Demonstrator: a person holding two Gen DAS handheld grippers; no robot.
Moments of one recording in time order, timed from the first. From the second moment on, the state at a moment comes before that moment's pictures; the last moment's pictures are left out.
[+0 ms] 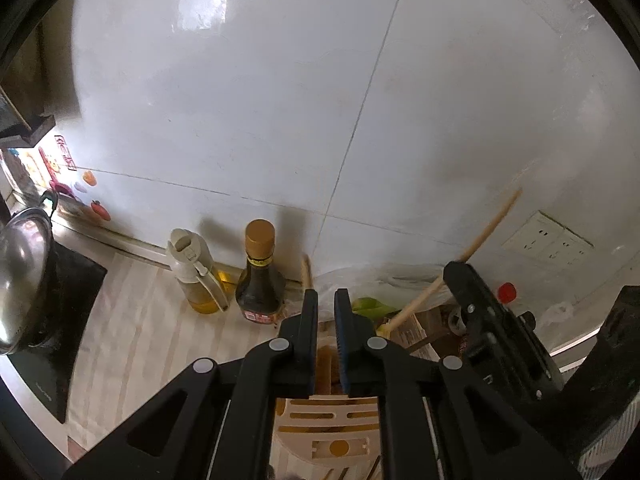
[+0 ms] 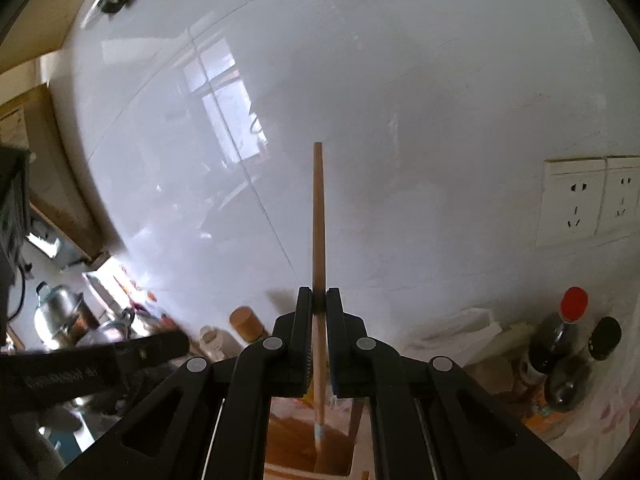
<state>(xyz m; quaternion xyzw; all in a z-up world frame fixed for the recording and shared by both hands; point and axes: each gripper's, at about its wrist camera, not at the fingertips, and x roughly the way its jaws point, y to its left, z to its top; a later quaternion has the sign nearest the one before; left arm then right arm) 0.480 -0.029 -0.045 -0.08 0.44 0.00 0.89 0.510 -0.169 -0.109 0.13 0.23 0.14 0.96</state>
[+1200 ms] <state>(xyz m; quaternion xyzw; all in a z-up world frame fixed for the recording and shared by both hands) 0.330 -0.039 -0.225 0.10 0.52 0.02 0.85 0.337 -0.253 -0.335 0.18 0.53 -0.01 0.83</state>
